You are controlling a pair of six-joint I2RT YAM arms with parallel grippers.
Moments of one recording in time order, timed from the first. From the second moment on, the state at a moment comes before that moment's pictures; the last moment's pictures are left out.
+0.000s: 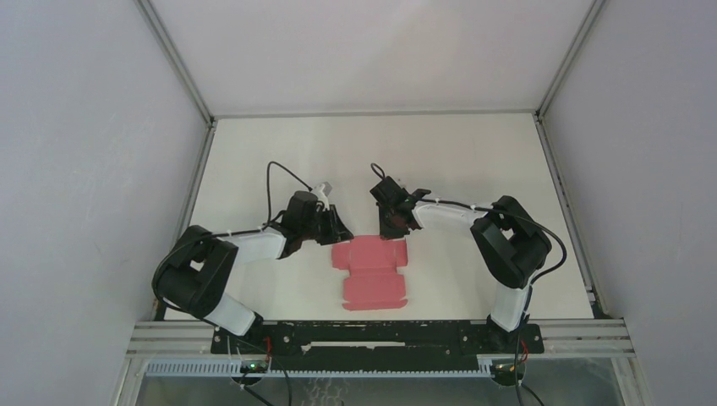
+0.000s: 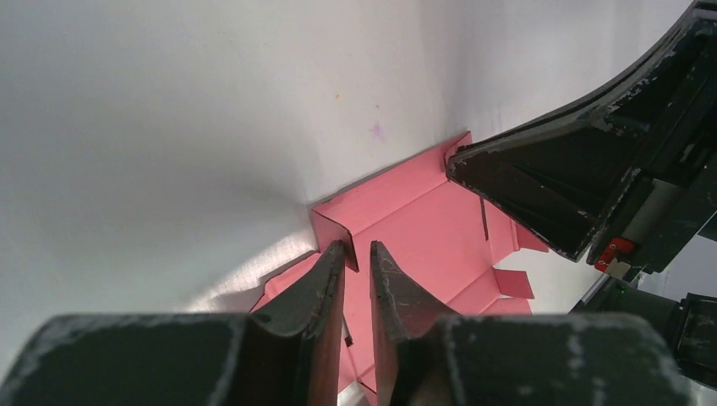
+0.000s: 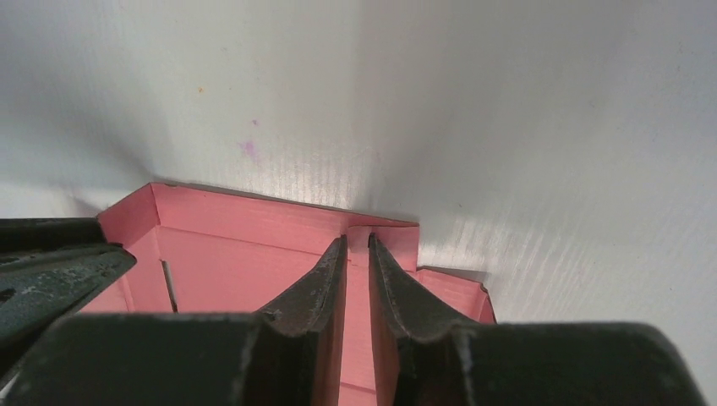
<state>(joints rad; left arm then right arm) -0.51 1.53 0.59 0.23 0.32 -0.65 0.74 1.83 1.13 -0.46 0.08 0.66</state>
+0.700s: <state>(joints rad) -0.55 1.61 0.62 0.26 0.34 -0.67 0.74 1.84 1.13 -0.45 0.07 0.66</state>
